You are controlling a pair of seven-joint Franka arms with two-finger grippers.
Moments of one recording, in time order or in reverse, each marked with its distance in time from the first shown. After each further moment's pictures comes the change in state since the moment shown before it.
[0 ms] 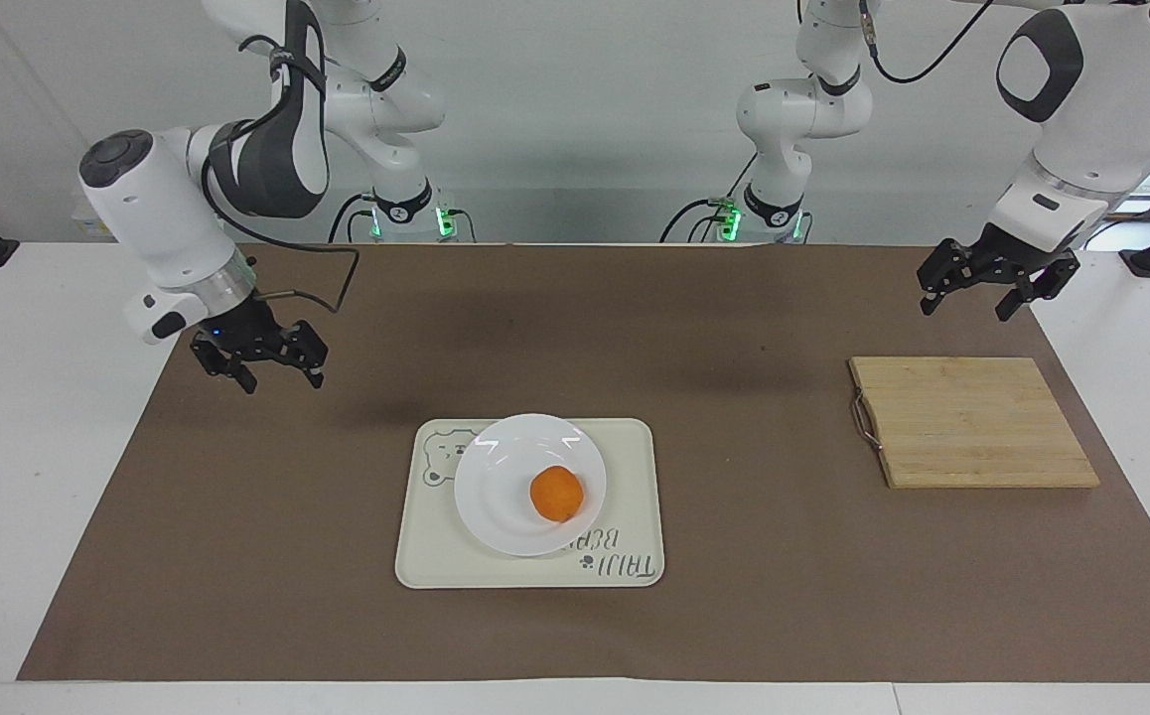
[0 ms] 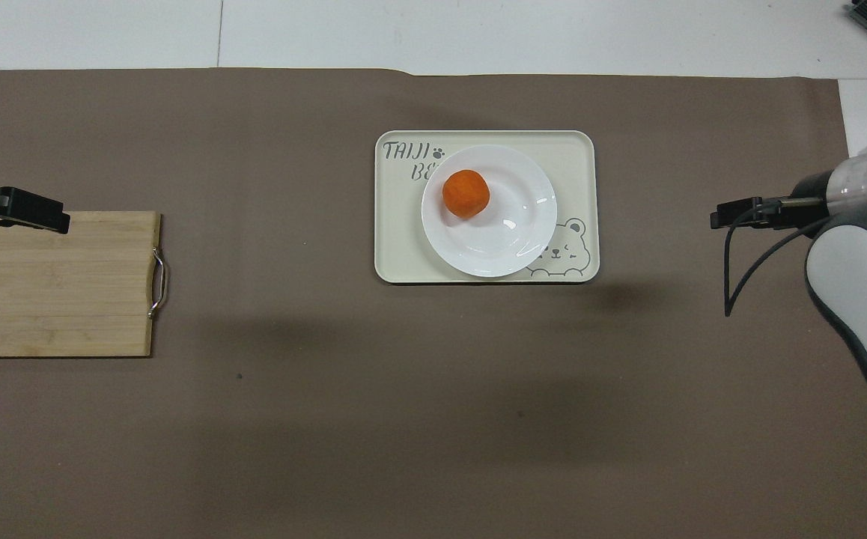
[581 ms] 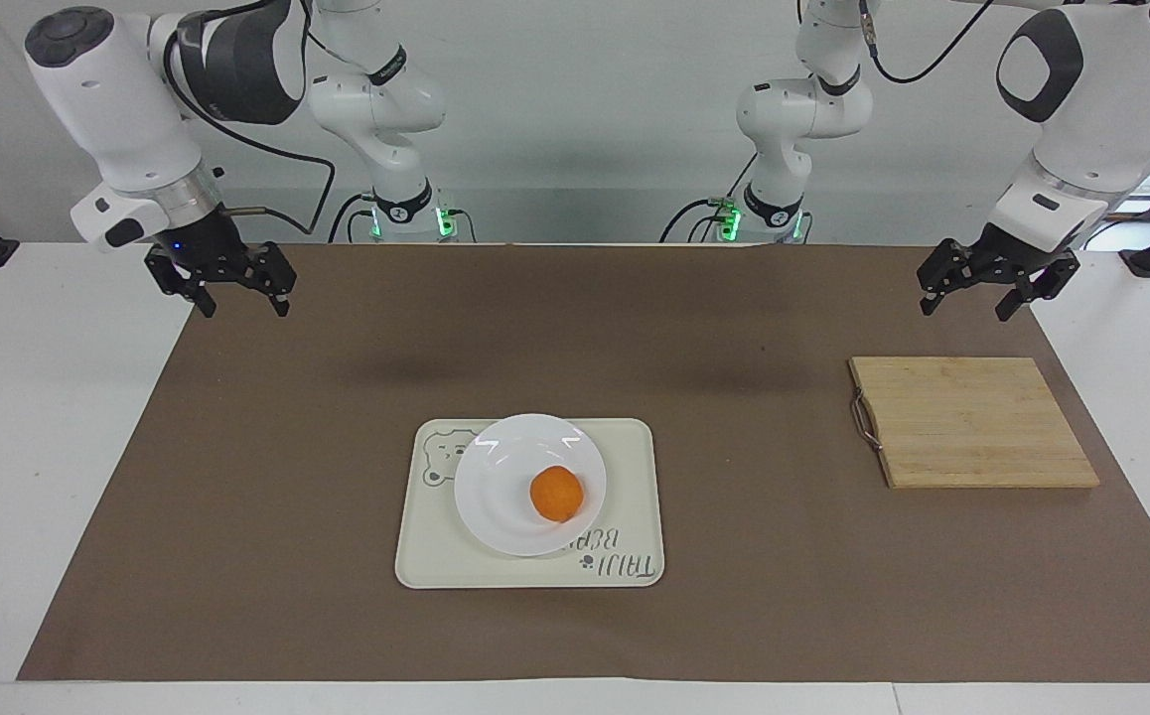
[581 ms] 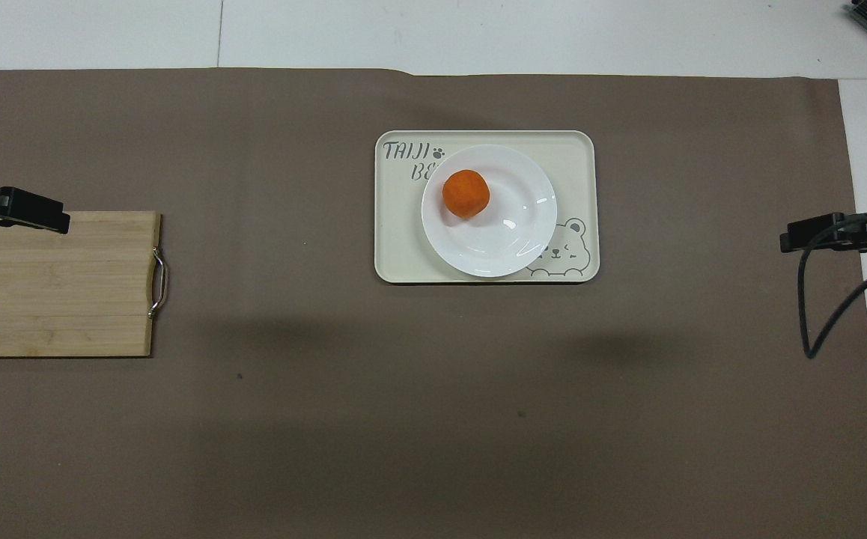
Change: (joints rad) left arm 0.000 0.000 0.000 0.000 0.000 0.000 0.000; right arm 0.000 -0.109 -0.002 0.132 -0.122 -0.285 0.064
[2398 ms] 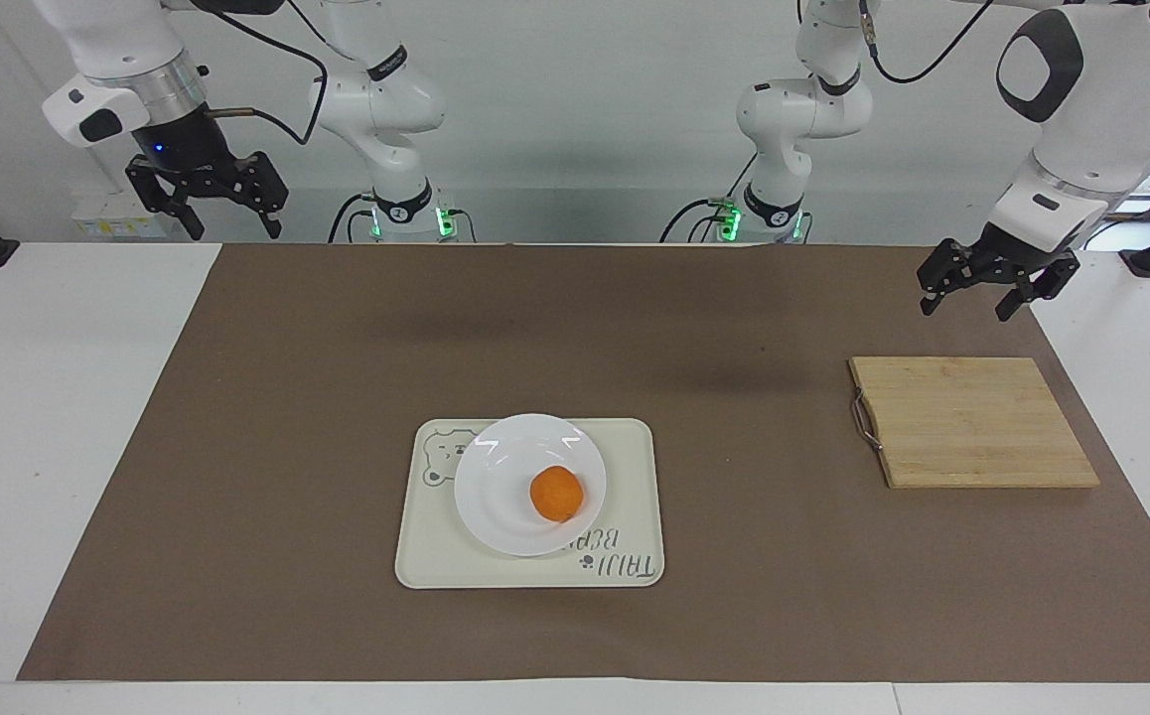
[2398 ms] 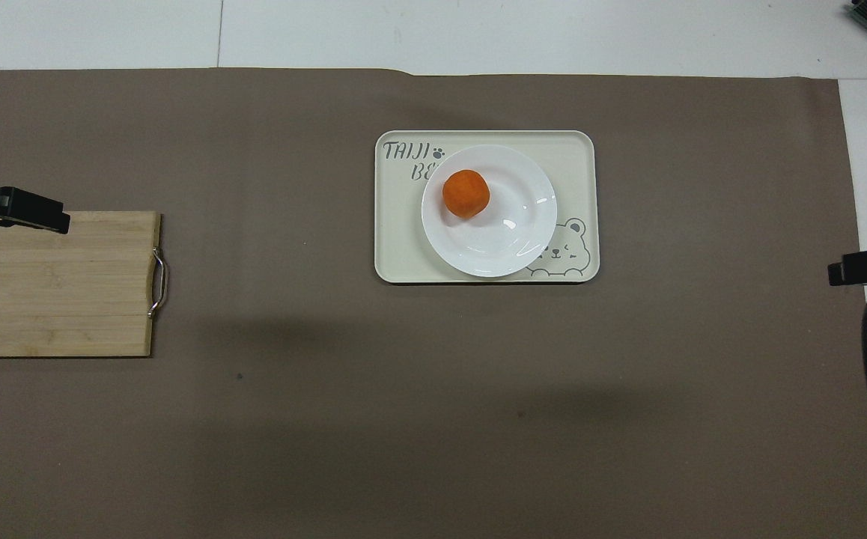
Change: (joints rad) left arm 0.000 0.000 0.000 0.000 0.000 0.000 0.000; right arm -0.030 -0.092 0.047 0.070 -0.001 -0.180 0.018
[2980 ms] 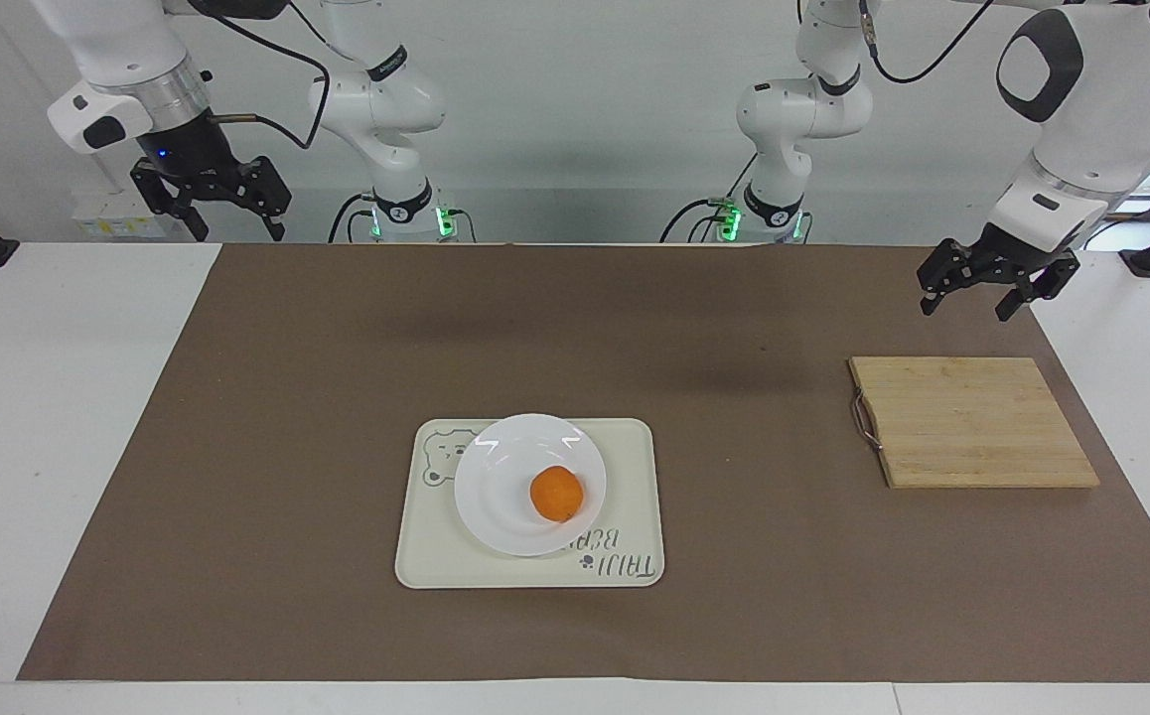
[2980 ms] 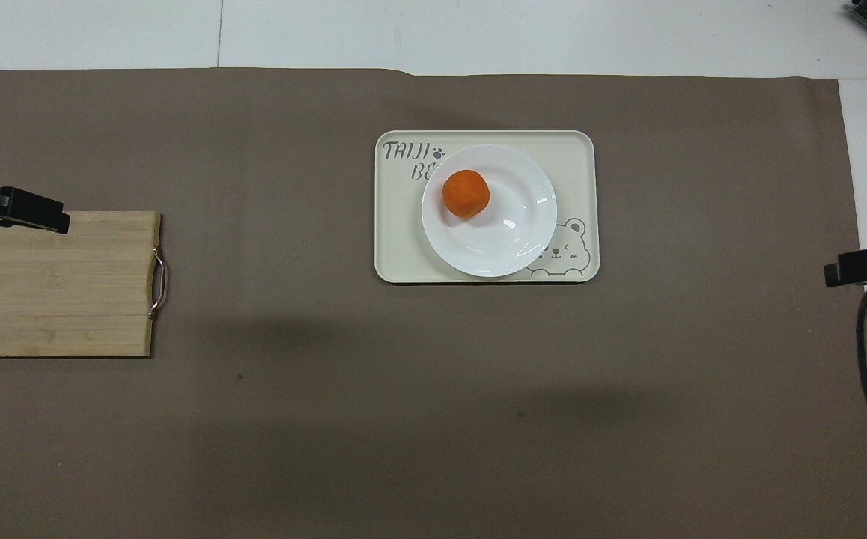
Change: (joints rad) left arm 0.000 0.000 0.000 0.000 0.000 0.000 0.000; right arm 0.000 0.016 0.000 0.012 -0.001 -0.015 0.019
